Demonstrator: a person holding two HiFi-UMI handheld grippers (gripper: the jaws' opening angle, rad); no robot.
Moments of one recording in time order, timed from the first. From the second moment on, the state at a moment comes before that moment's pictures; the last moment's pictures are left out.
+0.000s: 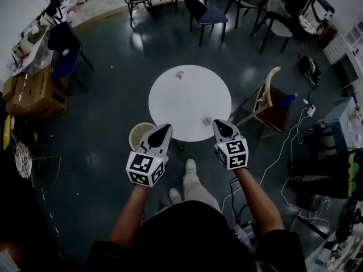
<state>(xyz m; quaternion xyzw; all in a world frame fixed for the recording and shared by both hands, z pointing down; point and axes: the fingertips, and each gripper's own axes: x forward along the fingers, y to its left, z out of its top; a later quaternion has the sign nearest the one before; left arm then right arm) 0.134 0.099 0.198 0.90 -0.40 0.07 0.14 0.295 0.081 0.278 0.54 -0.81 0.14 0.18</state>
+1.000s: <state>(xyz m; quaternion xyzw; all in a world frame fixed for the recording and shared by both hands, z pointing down) 0.194 0.027 0.351 0.87 -0.39 0.16 0.24 0.336 0.014 0.488 0.48 -0.77 0.29 0.29</state>
